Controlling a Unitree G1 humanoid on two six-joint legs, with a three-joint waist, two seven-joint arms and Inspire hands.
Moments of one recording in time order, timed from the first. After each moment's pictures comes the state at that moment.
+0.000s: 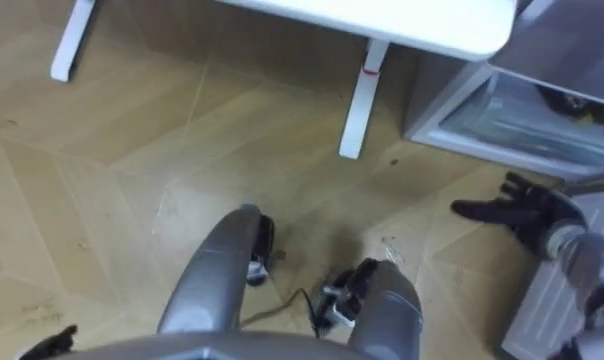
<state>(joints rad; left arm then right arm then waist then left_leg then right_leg) 0.25 0.45 -0.16 1.06 -0.30 -0.02 -0.05 -0.16 -0.60 0.26 1.24 0.76 -0.01 0.40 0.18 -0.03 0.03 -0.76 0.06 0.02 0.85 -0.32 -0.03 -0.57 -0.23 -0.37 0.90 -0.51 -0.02</state>
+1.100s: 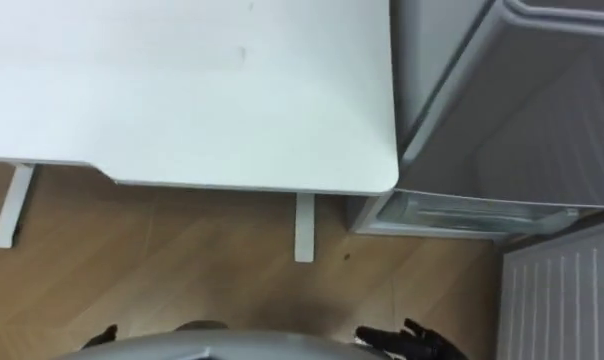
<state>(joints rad) 0.25 0.26 0.02 1.09 -0.07 -0.01 0.08 0.15 -0.27 0.13 1.25 0.61 -0.01 0.33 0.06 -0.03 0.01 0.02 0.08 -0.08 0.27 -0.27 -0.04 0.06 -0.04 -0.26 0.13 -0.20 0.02</state>
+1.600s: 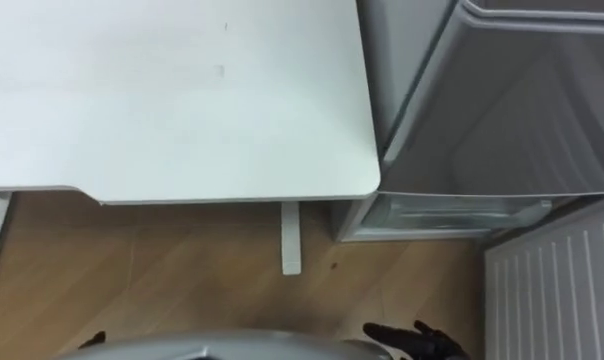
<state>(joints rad) 0.24 0.22 0.12 1.09 -0.07 0.00 0.11 0.12 -0.25 -0.01 1.27 0.52 0.02 0.24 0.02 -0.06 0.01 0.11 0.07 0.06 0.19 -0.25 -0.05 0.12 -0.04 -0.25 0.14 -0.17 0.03</state>
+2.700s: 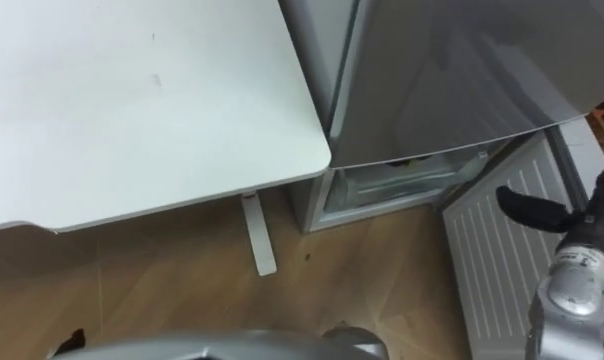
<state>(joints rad) 0.28 0.22 0.25 1.04 0.06 0.00 0.13 0.23 -0.30 -0.43 0.34 0.01 -0.06 -0.21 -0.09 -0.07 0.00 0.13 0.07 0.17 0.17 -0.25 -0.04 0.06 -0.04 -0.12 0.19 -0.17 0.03</state>
